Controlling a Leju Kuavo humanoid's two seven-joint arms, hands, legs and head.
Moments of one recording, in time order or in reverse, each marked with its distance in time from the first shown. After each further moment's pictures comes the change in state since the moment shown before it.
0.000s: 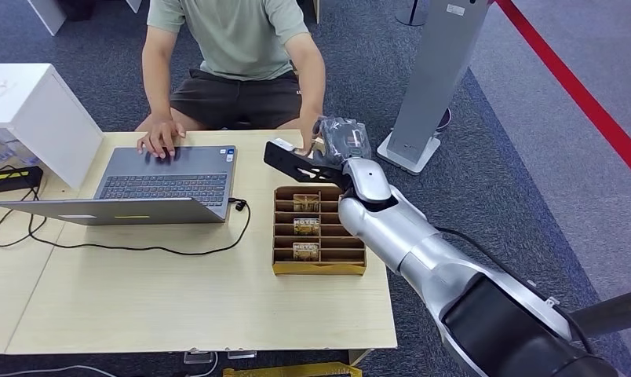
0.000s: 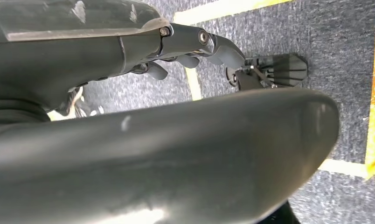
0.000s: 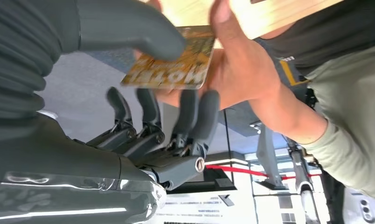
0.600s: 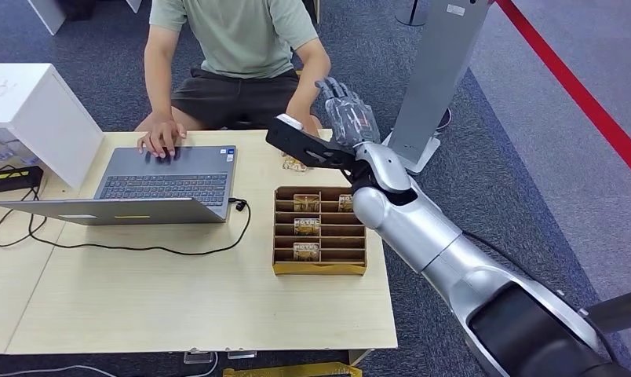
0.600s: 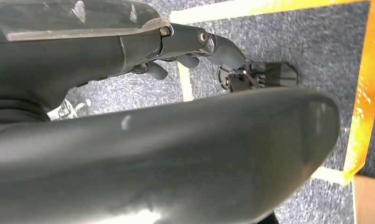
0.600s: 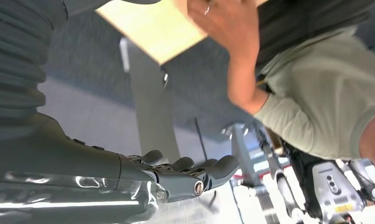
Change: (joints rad) left arm 0.023 0.010 -0.006 0.001 0.083 0.022 -0.059; right arm 0.071 -0.132 -0.077 -0.395 -0.121 0.099 0.012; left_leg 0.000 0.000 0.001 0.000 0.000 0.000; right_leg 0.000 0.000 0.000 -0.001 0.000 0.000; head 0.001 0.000
